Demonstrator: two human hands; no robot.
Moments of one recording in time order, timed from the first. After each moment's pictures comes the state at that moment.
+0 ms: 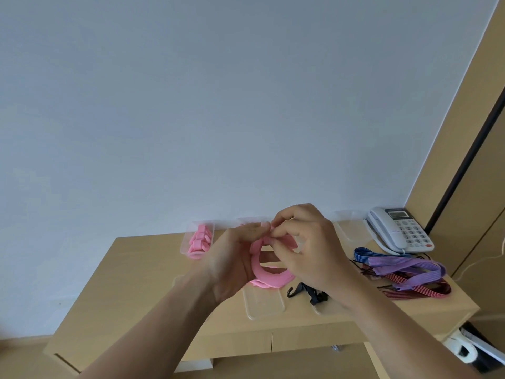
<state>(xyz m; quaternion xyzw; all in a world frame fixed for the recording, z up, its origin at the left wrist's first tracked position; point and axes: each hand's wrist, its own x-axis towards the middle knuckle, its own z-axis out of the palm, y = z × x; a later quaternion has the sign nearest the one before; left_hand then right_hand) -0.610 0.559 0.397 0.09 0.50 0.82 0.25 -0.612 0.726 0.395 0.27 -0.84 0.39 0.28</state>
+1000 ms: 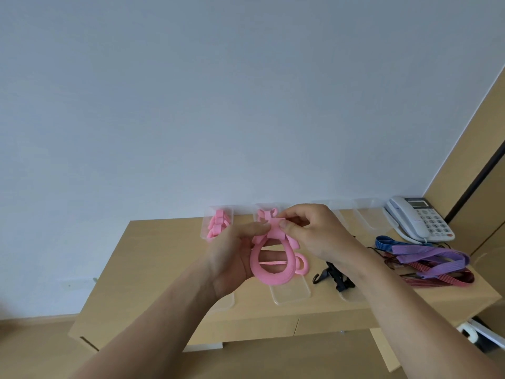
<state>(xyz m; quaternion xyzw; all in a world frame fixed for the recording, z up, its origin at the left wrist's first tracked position) -0.623 0.465 0.358 0.04 0.48 0.83 0.30 -0.649 0.657 0.368 0.12 -0.85 0.51 -0.01</state>
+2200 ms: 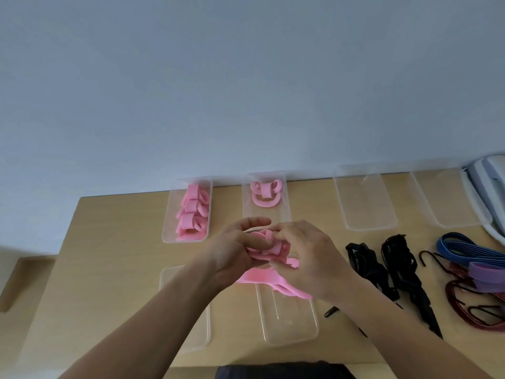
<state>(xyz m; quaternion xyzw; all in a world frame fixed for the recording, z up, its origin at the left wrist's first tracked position) -0.860 0.511 0.207 -0.27 0.46 0.79 0.30 -0.853 0.697 0.191 0.27 -0.88 0.38 0.01</state>
